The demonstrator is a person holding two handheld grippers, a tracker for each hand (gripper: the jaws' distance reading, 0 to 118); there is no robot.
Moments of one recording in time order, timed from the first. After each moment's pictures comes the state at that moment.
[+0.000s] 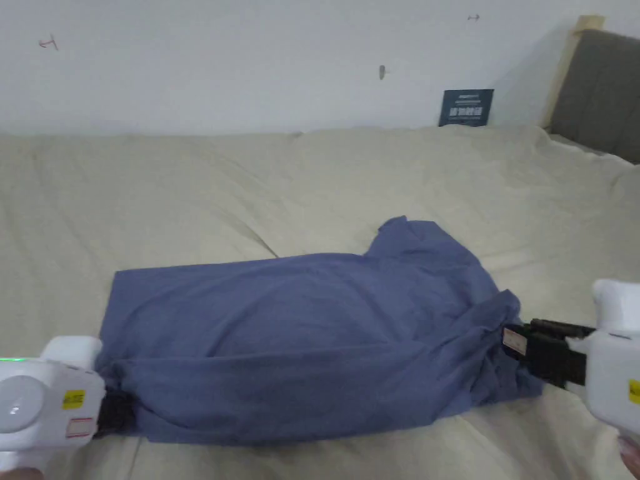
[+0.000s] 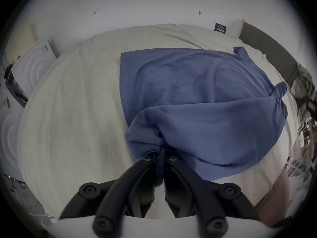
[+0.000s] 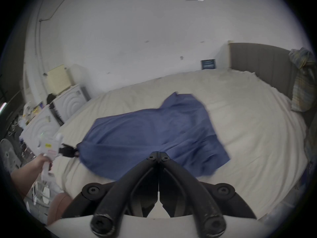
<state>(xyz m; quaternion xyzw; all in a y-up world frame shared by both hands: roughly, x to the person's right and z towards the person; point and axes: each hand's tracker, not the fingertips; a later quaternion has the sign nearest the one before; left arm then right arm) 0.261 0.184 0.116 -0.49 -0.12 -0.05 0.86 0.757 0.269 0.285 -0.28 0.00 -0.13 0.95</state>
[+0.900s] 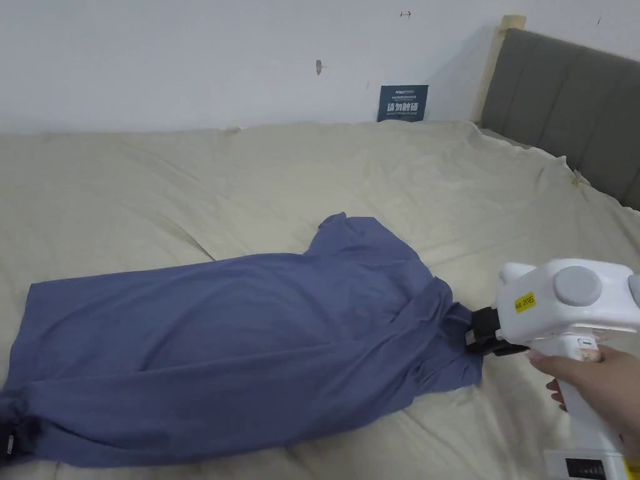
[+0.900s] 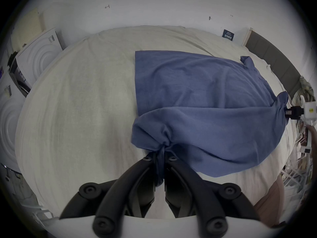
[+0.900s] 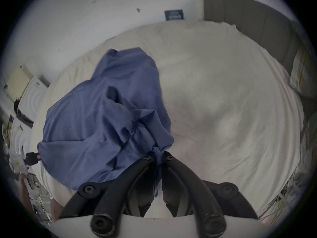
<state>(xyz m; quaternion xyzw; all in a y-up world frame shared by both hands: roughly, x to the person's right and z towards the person) 0.250 0.197 0.122 -0.50 -0.10 -0.02 0.86 0.843 0.217 0.189 -0.48 -0.07 -0.14 0.86</state>
